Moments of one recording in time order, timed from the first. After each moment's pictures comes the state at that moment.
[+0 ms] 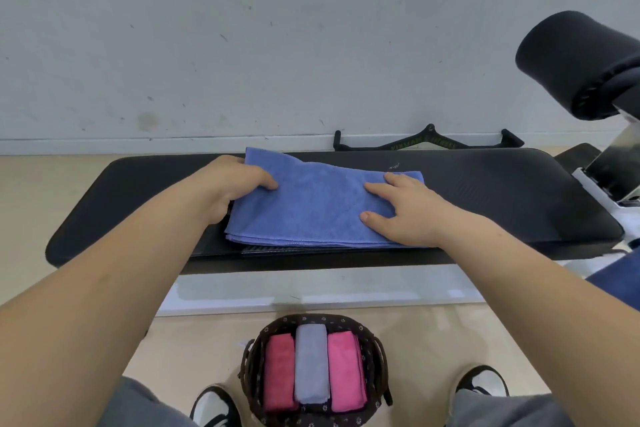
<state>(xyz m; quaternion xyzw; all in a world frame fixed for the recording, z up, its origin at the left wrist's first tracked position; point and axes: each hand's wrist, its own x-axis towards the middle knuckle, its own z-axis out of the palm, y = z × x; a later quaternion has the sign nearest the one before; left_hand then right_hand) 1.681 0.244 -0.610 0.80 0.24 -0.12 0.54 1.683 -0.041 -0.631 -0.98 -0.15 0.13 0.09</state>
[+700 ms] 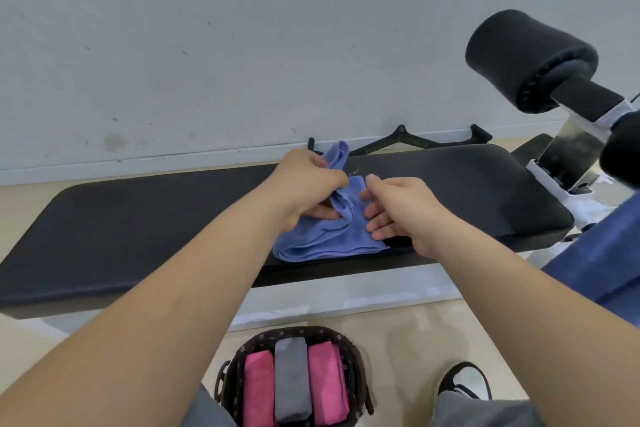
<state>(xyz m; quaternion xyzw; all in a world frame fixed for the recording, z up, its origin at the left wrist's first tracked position) 1.690 0.088 -0.593 0.81 0.08 -0.13 0.57 1.679 -0.080 -0.627 -0.77 0.12 0.13 0.62</state>
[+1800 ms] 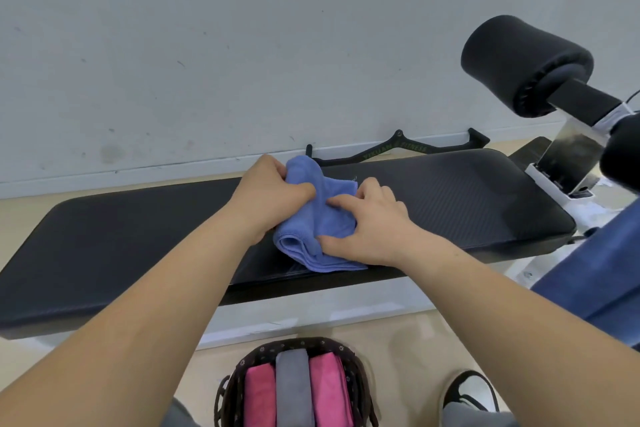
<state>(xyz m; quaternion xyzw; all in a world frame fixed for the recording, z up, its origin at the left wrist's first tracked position) 1.693 0.124 -0.598 0.89 0.07 -0.01 0.45 1.673 -0.052 -0.632 -0.97 -0.12 0.05 0.20</state>
